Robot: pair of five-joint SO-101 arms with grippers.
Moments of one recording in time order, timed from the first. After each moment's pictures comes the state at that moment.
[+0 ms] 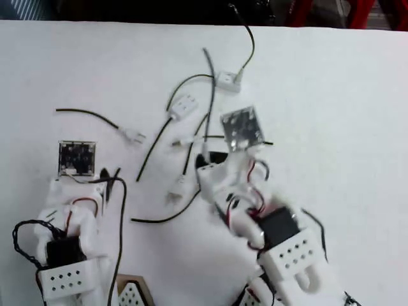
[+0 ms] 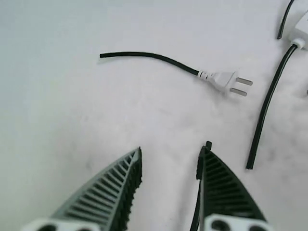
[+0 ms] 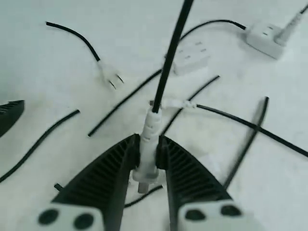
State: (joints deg) left arm -18.1 -87.0 84.1 51.7 -16.1; right arm -33.2 -62.5 60.4 45.1 -7.3
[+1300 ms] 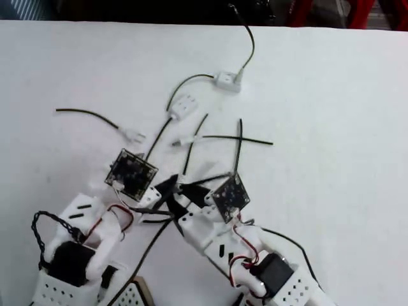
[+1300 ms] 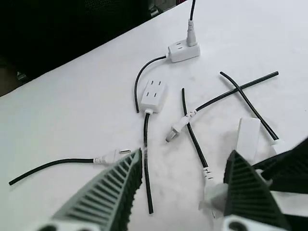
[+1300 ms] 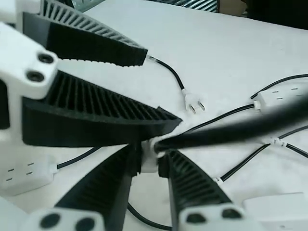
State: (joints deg) left arm 15.5 -87.7 68.8 59.6 -16.2; right arm -49.5 -98.0 90.7 34.5 -7.5
